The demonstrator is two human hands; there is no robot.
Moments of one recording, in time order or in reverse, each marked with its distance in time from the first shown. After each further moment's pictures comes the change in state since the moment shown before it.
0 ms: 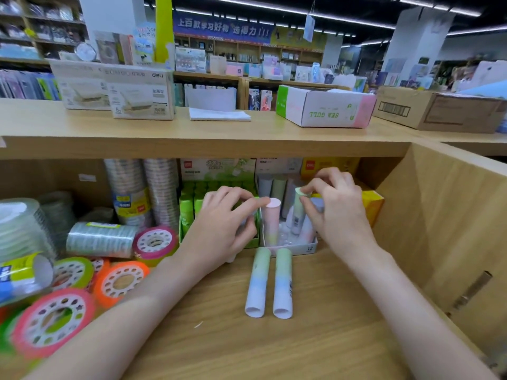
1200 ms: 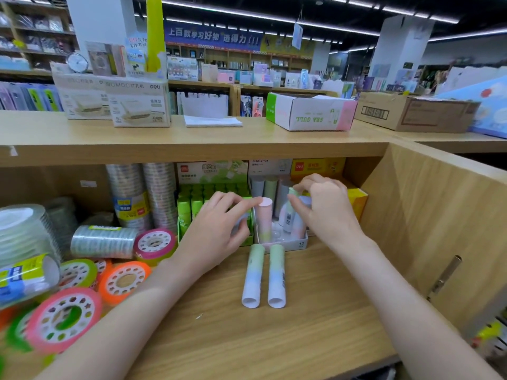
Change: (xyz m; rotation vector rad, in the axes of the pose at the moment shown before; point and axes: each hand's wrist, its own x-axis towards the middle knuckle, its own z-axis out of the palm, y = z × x) left_hand -0.006 0.000 -0.001 -0.077 -0.031 -0.004; right_hand 0.005 -0.011 -0.016 -0.008 -0.179 0.104
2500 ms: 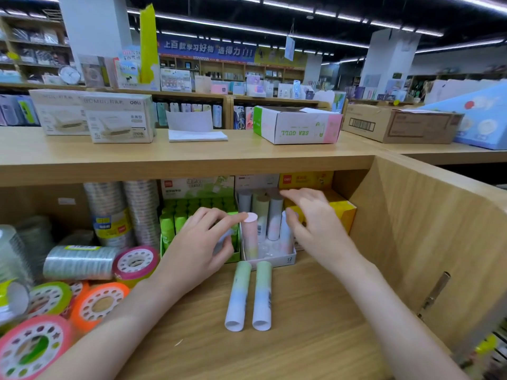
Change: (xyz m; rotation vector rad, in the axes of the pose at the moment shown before) left_hand 0.001 -0.003 0.001 0.023 0.021 0.031; right_hand -0.009 0.012 -0.007 0.265 -0.009 -0.078
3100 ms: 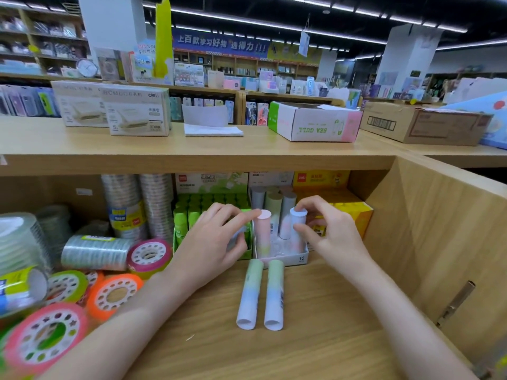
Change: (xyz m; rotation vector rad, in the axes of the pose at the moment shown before) left_hand 0.000 0.002 -0.001 0.010 -0.017 -0.019; right_hand -0.006 0.015 0.012 0.248 -0.004 -0.027
